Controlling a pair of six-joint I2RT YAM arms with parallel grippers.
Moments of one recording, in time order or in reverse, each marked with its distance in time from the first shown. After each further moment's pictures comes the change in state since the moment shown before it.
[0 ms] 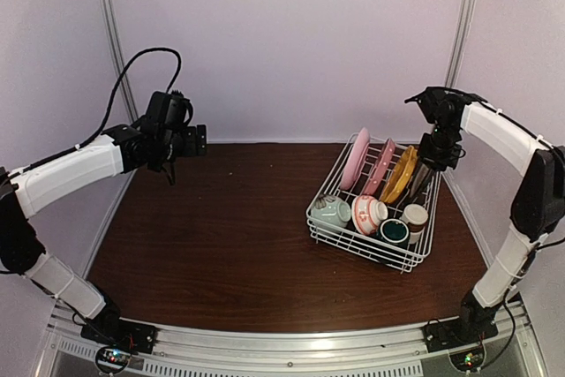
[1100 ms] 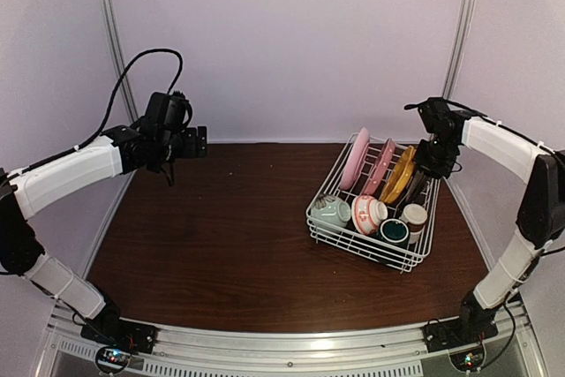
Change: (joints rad) left arm 0.000 -0.008 -0.010 0.004 0.023 0.023; right arm -0.004 -0.060 -0.188 0.236 -0.079 0.035
